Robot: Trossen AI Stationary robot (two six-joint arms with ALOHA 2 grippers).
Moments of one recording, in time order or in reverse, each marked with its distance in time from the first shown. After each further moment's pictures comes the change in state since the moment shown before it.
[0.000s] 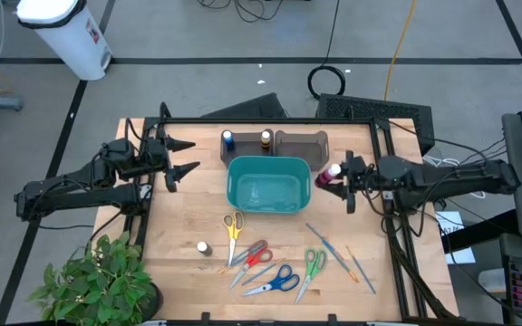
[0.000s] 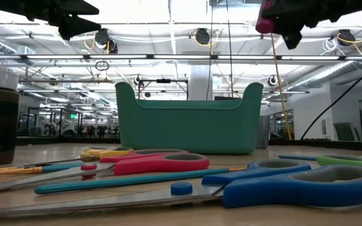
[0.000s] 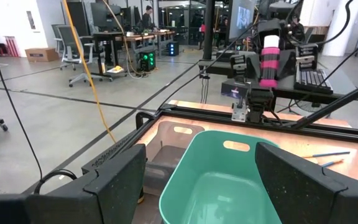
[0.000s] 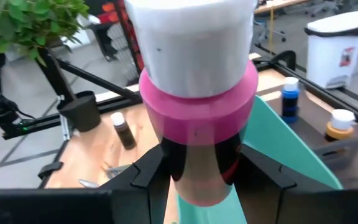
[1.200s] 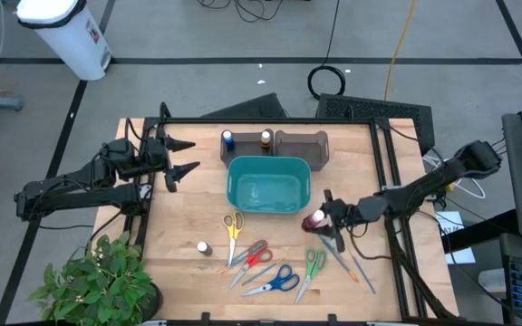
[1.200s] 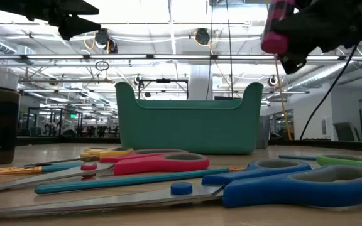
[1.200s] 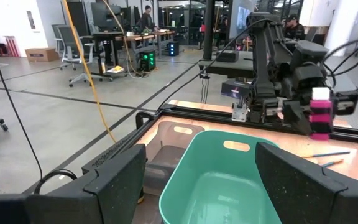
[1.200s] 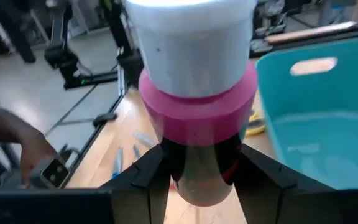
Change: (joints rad) left arm 0.000 0.000 0.000 0.000 0.000 0.000; right arm 0.349 0.412 -0.226 0.645 0.112 0.022
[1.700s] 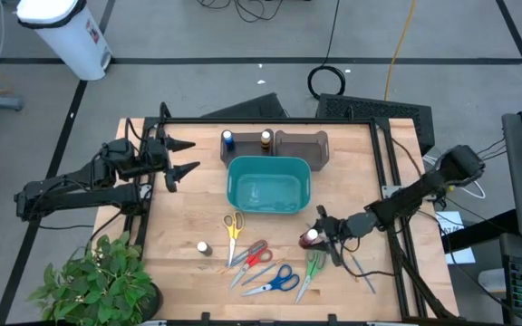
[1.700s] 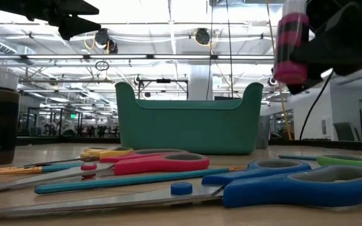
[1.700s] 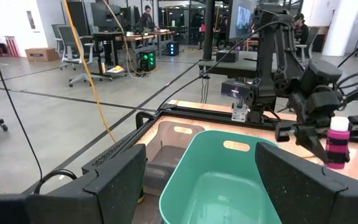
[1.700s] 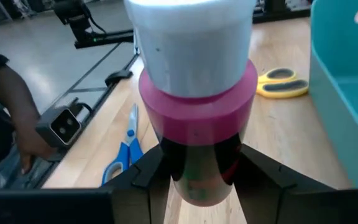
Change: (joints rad) left arm 0.000 0.000 0.000 0.000 0.000 0.000; right arm 0.102 0.273 0.000 0.170 -0.001 0.007
